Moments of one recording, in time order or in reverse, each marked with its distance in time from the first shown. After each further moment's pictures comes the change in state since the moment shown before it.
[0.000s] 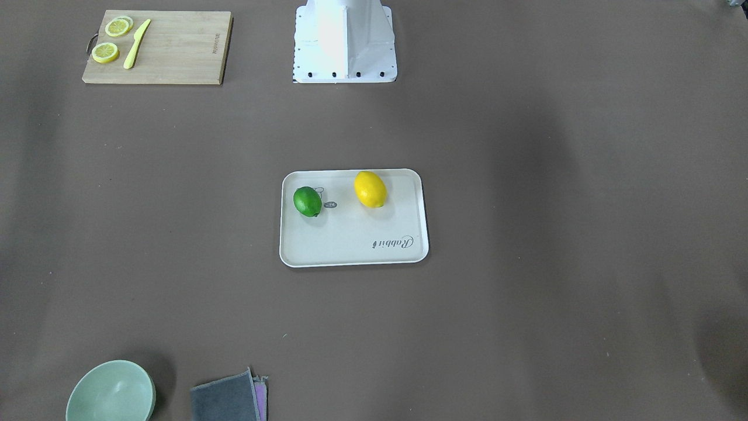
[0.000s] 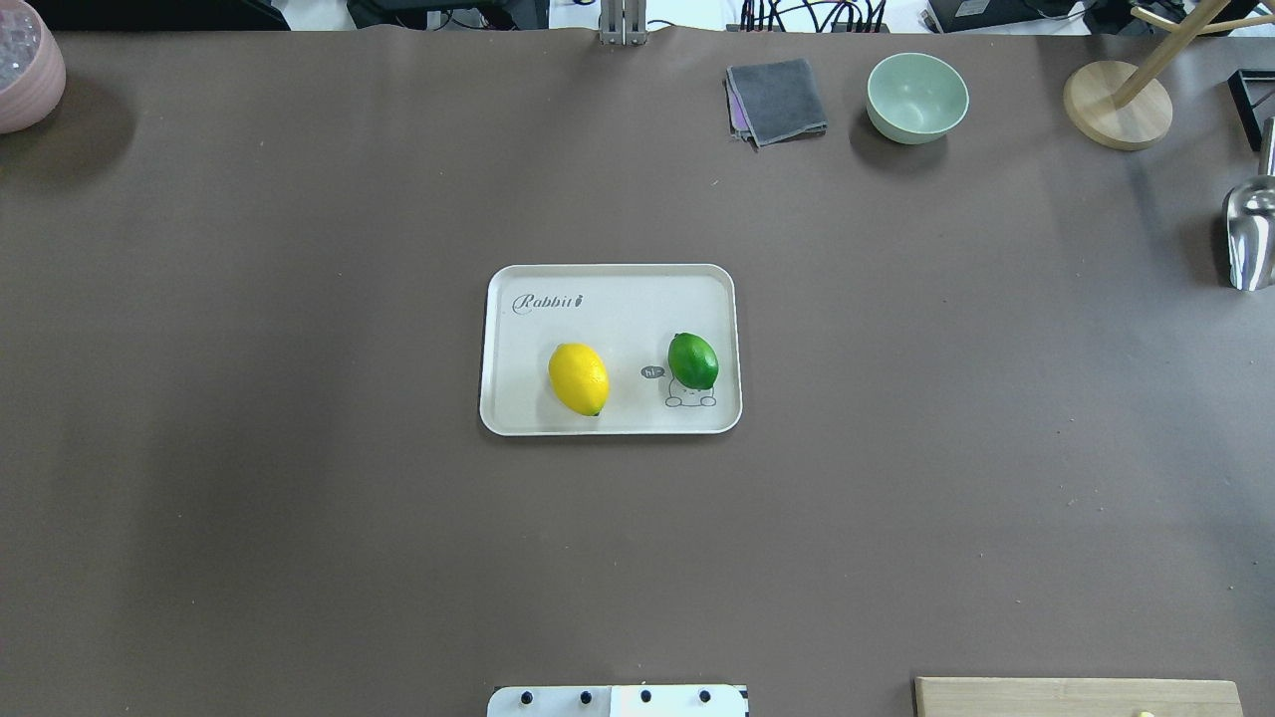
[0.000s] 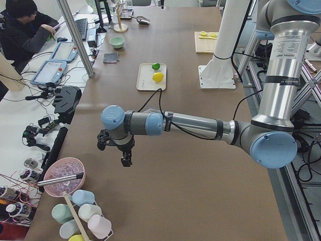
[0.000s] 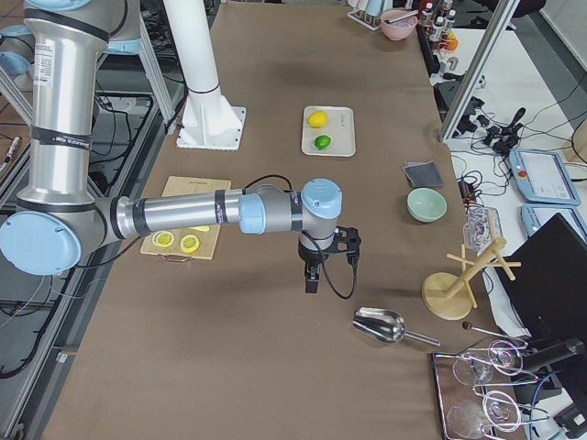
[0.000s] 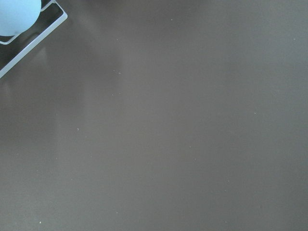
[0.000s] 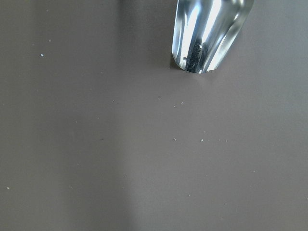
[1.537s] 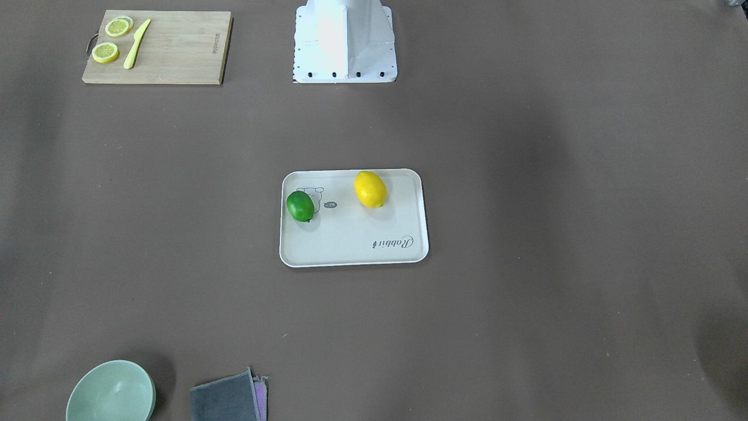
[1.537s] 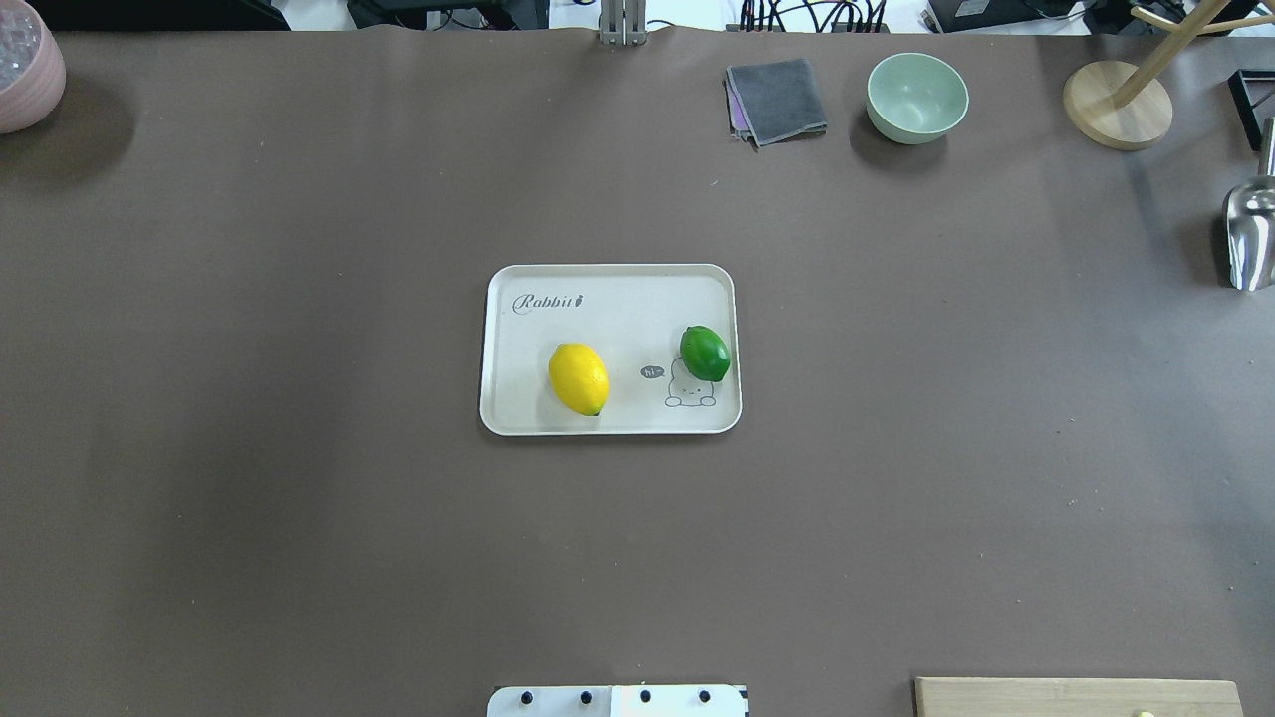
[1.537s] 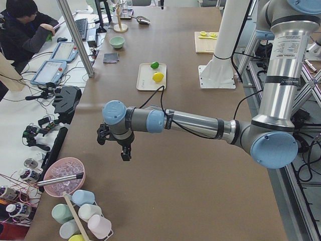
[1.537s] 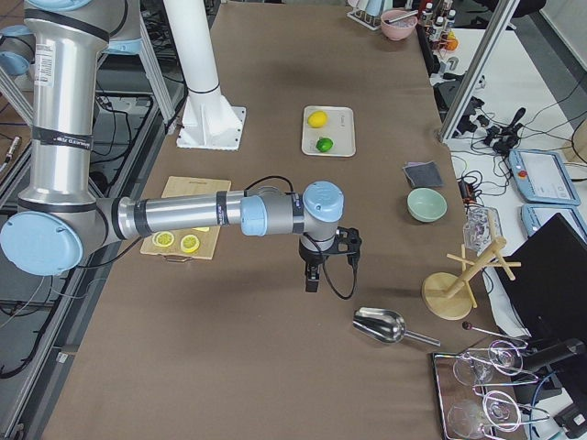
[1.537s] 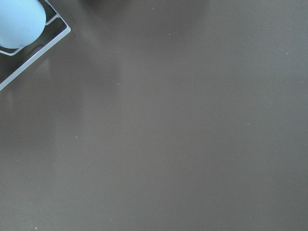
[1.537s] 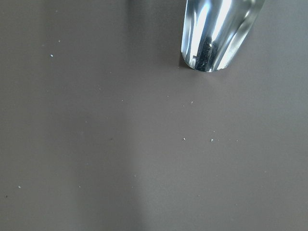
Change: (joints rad) left arm 0.000 0.007 -0.031 -0.029 -0.062 -0.047; right arm 0.000 0.003 -0.009 0.003 0.033 0.003
